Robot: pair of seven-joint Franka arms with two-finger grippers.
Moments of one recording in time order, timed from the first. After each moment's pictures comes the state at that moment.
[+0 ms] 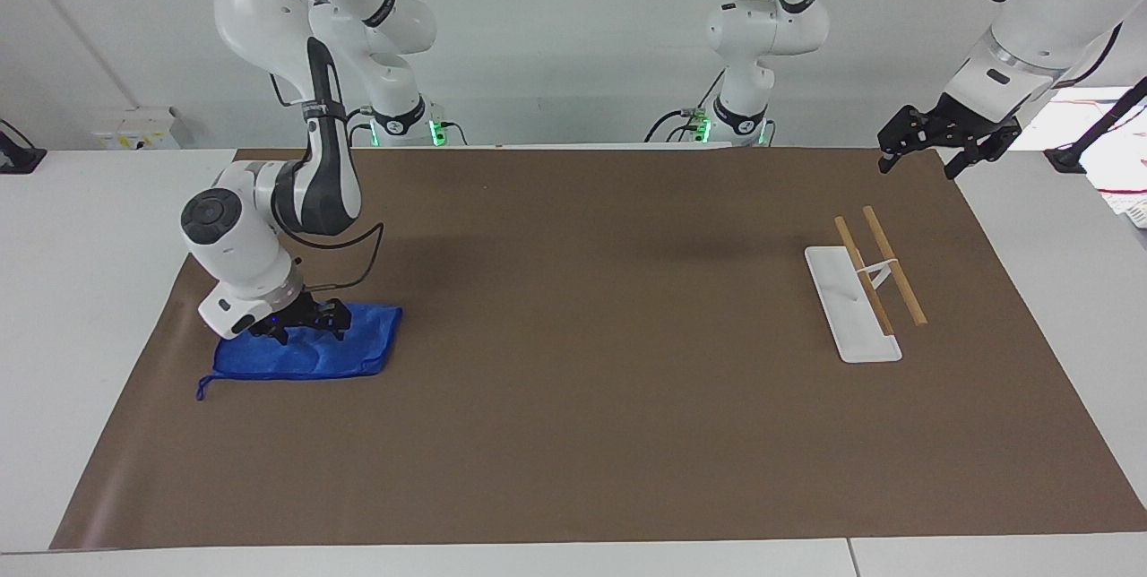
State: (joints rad) left arm -0.08 0.00 0.08 -1.55 -0.03 1.48 0.18; right arm -0.06 0.36 -0.02 -1.92 -0.02 2.25 -0.14
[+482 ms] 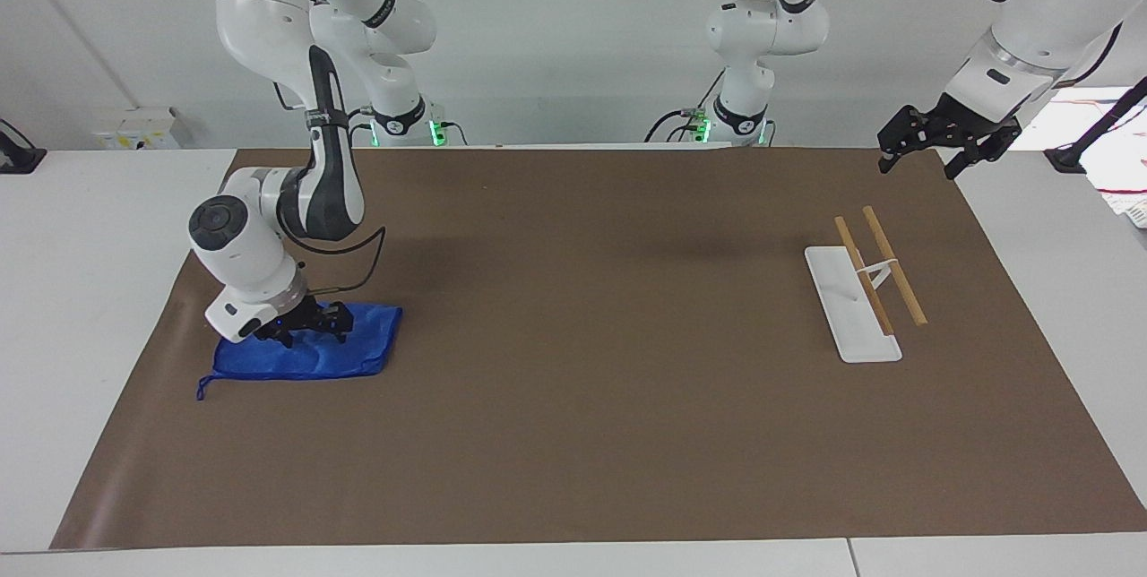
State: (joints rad) left arm -0.08 0.00 0.08 -1.55 -0.03 1.48 0.18; right arm -0.06 0.36 -0.02 -1.95 -0.02 2.29 -0.15
